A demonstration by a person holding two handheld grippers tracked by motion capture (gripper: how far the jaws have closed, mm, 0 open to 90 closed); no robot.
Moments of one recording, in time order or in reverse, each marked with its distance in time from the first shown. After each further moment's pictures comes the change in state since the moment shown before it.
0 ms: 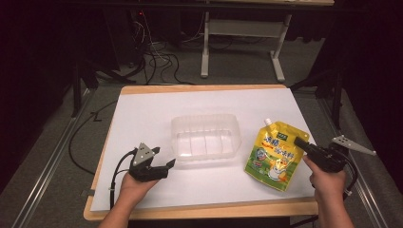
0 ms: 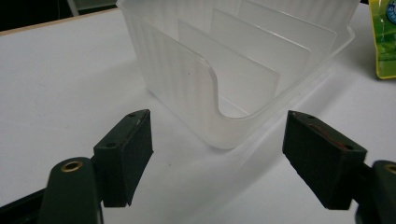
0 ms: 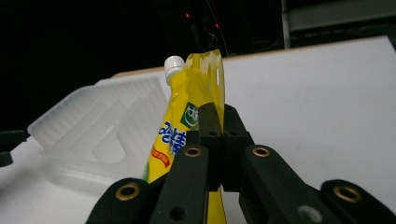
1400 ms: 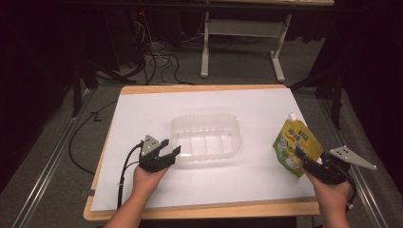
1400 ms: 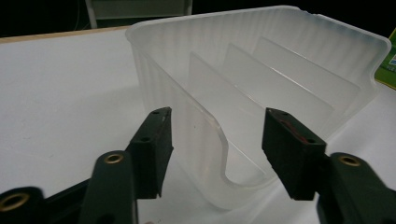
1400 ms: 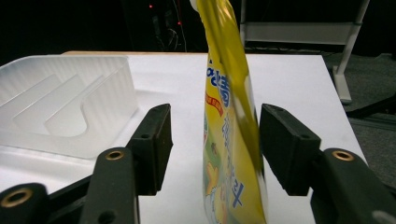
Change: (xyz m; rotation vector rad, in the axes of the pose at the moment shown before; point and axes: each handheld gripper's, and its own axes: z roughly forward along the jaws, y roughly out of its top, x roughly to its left) left arm -0.003 0.015 0.033 -0.081 0.058 -0.123; right arm 0.017 -0.019 -0.017 0.020 -0.197 -0.154
